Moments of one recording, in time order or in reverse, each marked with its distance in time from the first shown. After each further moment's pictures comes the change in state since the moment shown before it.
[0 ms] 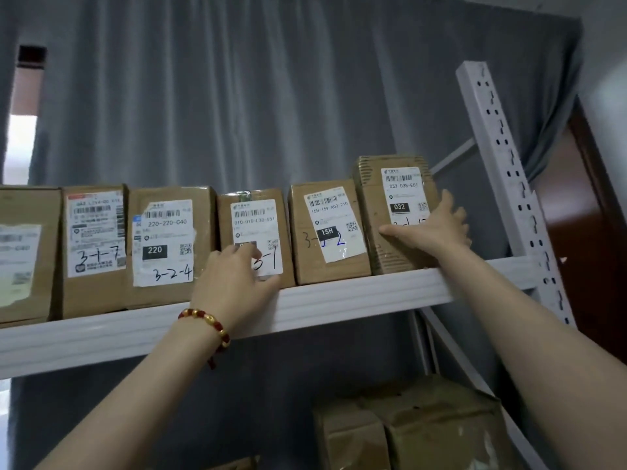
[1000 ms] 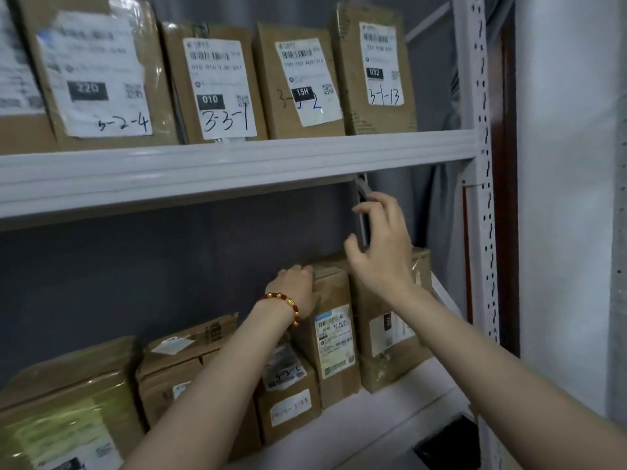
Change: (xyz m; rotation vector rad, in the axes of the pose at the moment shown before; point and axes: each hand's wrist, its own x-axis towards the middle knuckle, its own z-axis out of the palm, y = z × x) left_hand -0.138 -0.005 0.169 -0.054 -0.789 0.267; right_hand -0.231 0.093 0.067 -0.149 0.191 -0.565
